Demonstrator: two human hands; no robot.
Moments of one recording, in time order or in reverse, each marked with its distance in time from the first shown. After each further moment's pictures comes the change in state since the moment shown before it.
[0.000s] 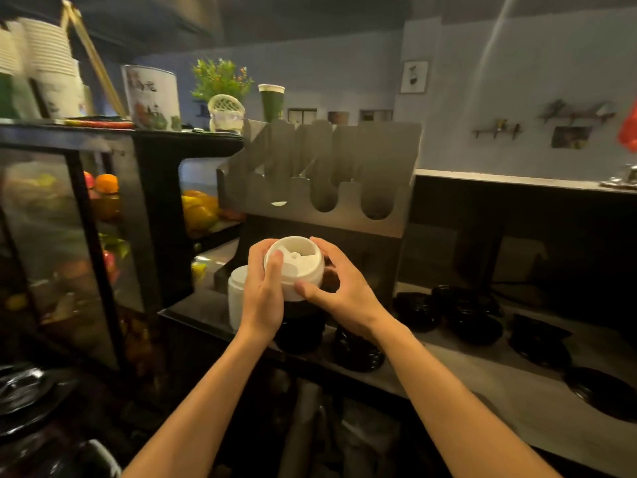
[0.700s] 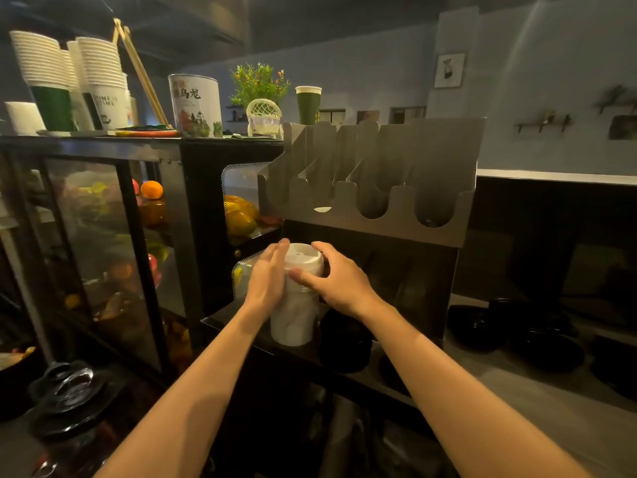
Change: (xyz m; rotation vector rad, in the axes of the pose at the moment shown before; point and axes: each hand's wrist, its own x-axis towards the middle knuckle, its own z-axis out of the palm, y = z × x) left_hand 0.089 -0.048 -0.058 0.208 0.026 -0.302; right_hand 0.082 0.003 0.061 -0.185 -0.094 0.158
